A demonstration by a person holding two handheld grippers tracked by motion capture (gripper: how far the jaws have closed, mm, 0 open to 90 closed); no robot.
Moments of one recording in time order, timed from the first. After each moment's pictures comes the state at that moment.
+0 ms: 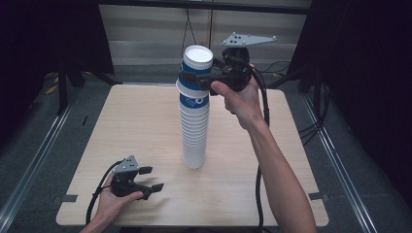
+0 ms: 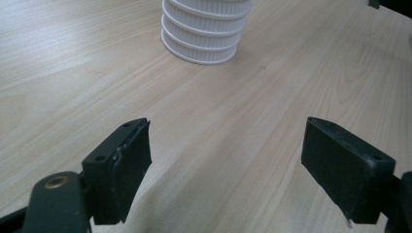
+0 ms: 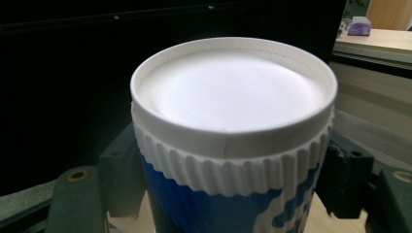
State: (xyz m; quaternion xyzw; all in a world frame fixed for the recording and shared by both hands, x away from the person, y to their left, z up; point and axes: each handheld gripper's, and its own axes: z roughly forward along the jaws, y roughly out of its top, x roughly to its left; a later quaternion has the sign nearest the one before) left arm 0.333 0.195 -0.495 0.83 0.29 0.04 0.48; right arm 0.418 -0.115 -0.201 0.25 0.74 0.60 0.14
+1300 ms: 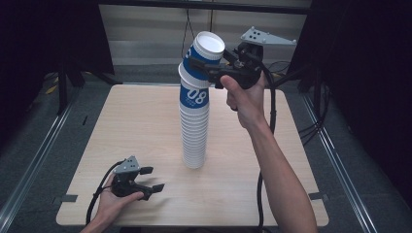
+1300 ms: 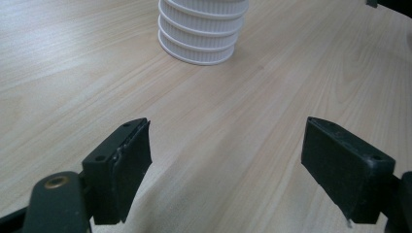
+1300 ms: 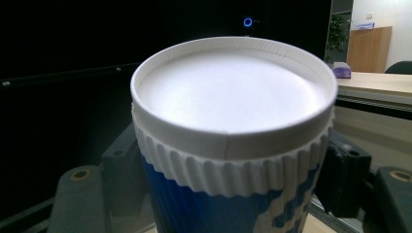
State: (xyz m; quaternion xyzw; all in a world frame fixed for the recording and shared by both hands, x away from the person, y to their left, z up) left arm 0.333 0.194 -0.495 0.83 0.29 0.04 0.48; right arm 0.406 -0.129 -0.191 0.25 0.68 0.67 0.17
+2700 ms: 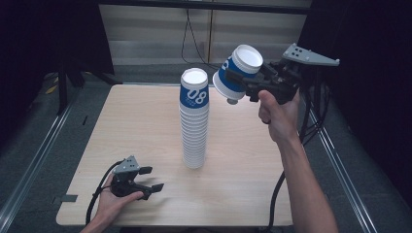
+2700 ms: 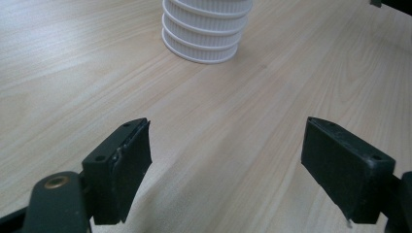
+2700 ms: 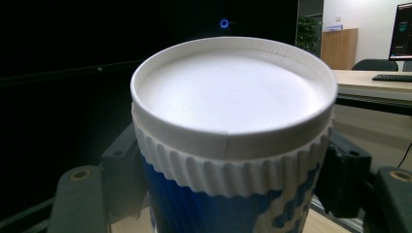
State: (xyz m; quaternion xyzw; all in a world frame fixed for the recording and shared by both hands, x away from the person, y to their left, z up) left arm 0.333 0.196 -0.495 0.82 0.29 0.04 0.48; right arm 0.376 -0.197 -0.204 0.28 0.67 0.67 0.19
